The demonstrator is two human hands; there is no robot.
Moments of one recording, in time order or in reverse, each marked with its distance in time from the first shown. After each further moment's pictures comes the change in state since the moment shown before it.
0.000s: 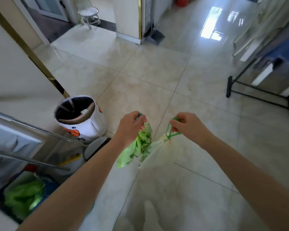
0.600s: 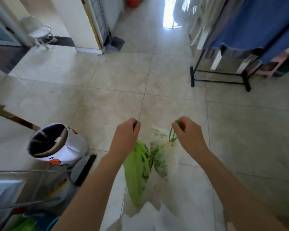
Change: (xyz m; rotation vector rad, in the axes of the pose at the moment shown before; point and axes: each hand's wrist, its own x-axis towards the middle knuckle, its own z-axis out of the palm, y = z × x) left_hand -0.009 0.153 0.111 0.519 -0.104 0.280; right_hand -0.079 0.043 -0.153 0.051 0.437 0.092
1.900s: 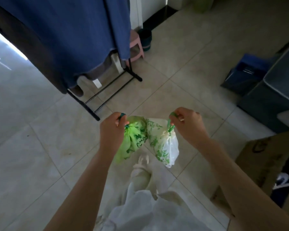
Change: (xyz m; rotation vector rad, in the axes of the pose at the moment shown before) left_hand 0.384 0.472 0.427 -0.115 -0.463 0.532; right_hand 0.267 0.344 -0.435 0.047 0.606 0.579
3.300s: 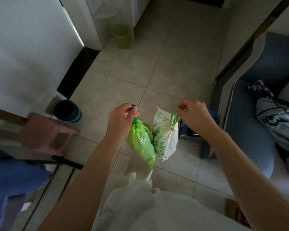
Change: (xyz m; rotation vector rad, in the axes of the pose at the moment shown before) left_hand 0.728 0.456 0.543 -0.163 -0.493 0.289; right_hand 0.772 0.260 -0.430 -0.137 0.243 0.298
